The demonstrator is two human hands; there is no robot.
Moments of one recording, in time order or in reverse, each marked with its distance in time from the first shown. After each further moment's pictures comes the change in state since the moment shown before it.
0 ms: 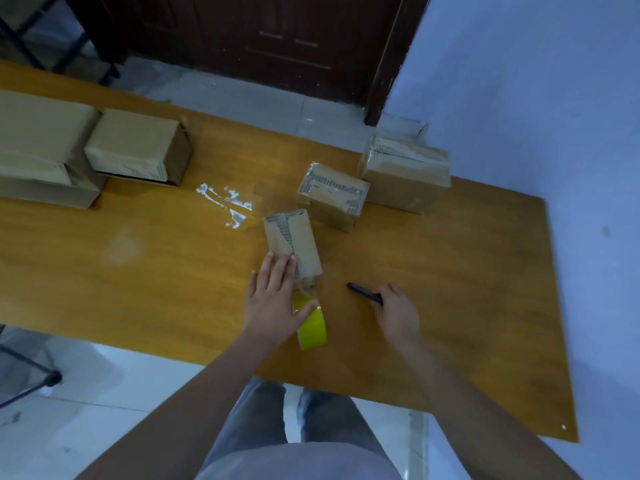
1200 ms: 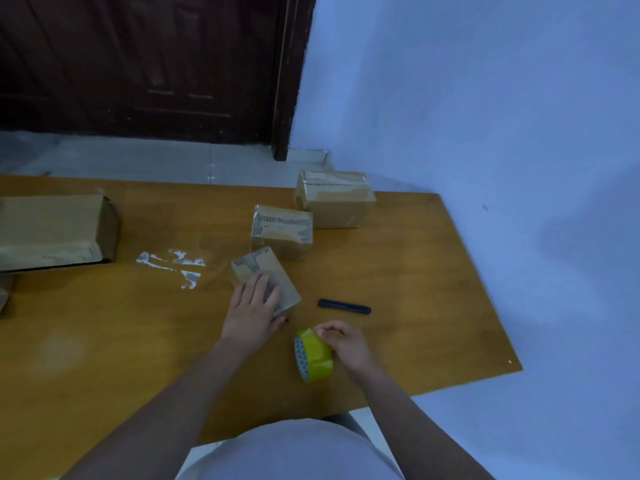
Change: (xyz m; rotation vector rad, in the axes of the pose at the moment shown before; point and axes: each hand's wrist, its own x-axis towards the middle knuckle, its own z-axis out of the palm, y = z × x) left_hand 0.063 -0.034 -0.017 0.180 0.182 0.541; right_hand -0.053 -0.087 0.001 1.170 -0.007 0.388
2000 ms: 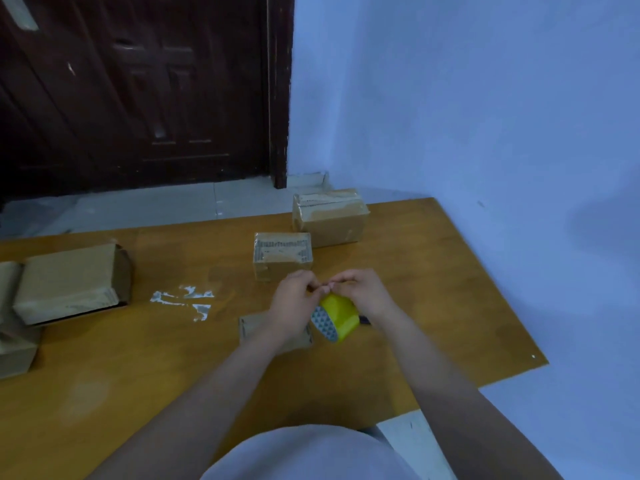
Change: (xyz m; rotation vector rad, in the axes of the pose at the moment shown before) left_hand 0.057 0.053 -0.096 -0.808 -0.115 -0.131; right_hand 0.005 -0.109 -0.035 -0.130 0.039 -0.315
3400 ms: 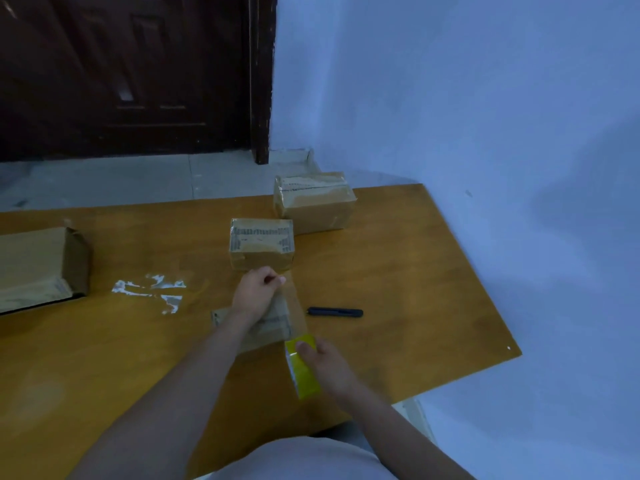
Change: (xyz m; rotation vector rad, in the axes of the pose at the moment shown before) left_hand 0.040 -0.077 0.022 -0.140 0.000 -0.334; right_hand -0.058 0.061 0.060 -0.003 -0.141 0.443
